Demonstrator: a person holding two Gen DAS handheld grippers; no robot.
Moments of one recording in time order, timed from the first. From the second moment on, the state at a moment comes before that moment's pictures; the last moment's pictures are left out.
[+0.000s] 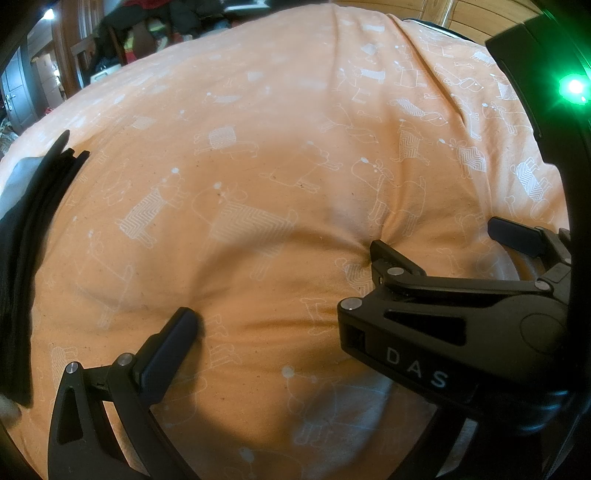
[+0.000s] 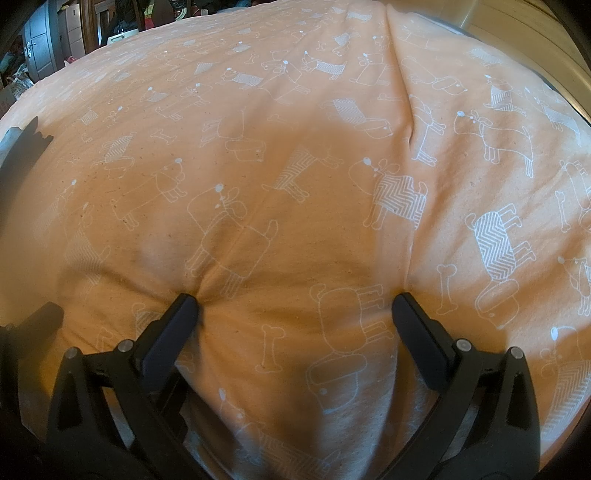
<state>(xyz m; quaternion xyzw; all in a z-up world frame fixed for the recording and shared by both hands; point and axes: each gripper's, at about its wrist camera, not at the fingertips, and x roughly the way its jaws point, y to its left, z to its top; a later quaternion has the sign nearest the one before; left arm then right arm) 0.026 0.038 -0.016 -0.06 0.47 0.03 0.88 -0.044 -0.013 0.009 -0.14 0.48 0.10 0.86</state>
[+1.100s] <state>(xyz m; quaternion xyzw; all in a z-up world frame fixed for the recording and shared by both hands) 0.026 0.039 -0.016 -0.06 0.47 0.03 0.88 -0.044 -0.013 0.009 -0.14 0.48 0.10 0.86</state>
